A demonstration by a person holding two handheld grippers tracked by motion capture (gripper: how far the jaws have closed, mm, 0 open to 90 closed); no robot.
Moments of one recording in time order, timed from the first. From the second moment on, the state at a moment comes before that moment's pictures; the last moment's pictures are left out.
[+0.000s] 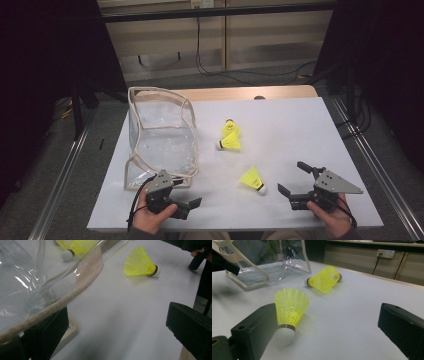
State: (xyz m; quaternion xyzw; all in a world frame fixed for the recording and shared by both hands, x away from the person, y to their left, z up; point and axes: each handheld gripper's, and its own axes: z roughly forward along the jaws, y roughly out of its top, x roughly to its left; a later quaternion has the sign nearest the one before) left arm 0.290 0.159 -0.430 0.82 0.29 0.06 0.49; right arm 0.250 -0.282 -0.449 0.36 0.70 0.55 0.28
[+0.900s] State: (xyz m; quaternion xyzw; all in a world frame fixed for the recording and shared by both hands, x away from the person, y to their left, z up) left arm 0.286 0.179 -0.423 0.81 0.30 0.08 0.50; right arm 0.250 -0.282 -0.449 0.35 0.70 0.55 0.28
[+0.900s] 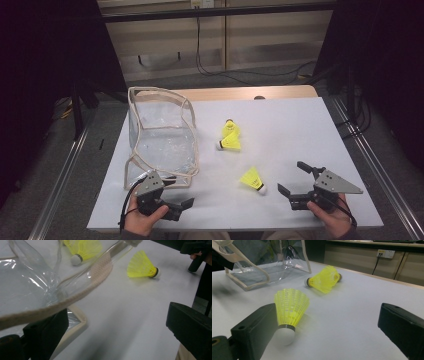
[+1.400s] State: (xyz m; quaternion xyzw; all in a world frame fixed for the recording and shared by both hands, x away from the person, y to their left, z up) left arm 0.291 0.196 -0.421 0.80 0.31 0.09 0.50; right arm 0.251 -0.281 -0.448 0.35 0.70 0.55 0.27
